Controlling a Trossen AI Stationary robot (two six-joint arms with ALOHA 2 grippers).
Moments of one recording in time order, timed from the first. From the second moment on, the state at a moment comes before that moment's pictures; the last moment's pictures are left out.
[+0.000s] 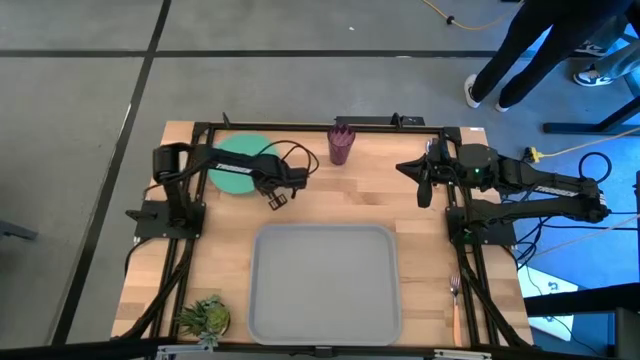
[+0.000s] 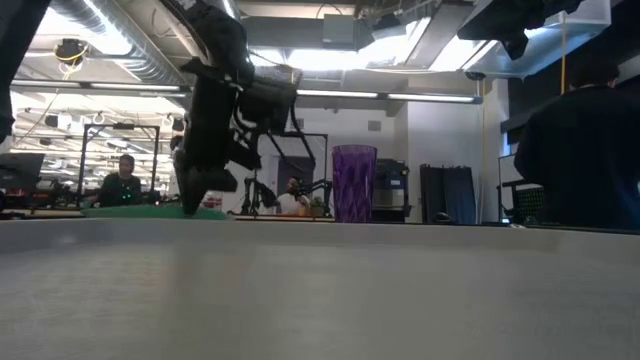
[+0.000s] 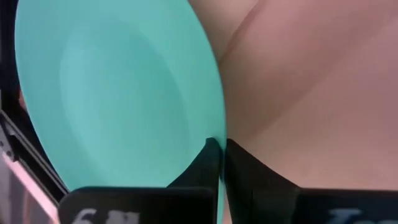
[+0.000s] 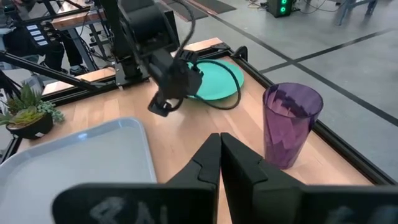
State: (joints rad) left arm 0.24 1.81 1.11 -0.98 -0.39 -0.45; right arm -0.13 0.69 0.79 -0.43 0.16 0.20
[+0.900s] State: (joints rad) left arm -0.13 1.51 1.12 -1.09 -0.32 -0.36; right arm -0.13 0.69 0.79 -0.43 0.17 0.20
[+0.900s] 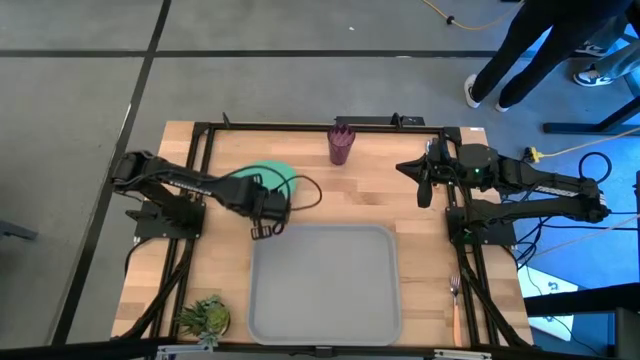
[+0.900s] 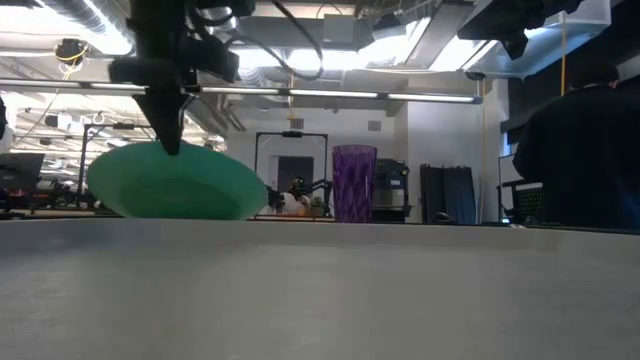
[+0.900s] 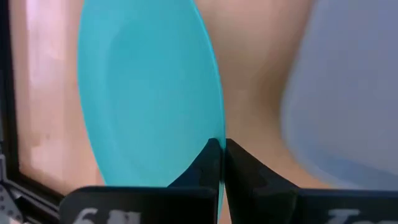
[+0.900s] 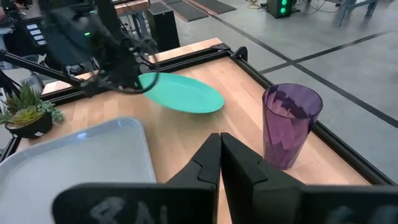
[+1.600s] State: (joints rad) left arm -0.40 1.52 1.45 -1.14 -0.40 -0.21; right arm -0.13 0.69 0.79 -0.42 0.17 0.20
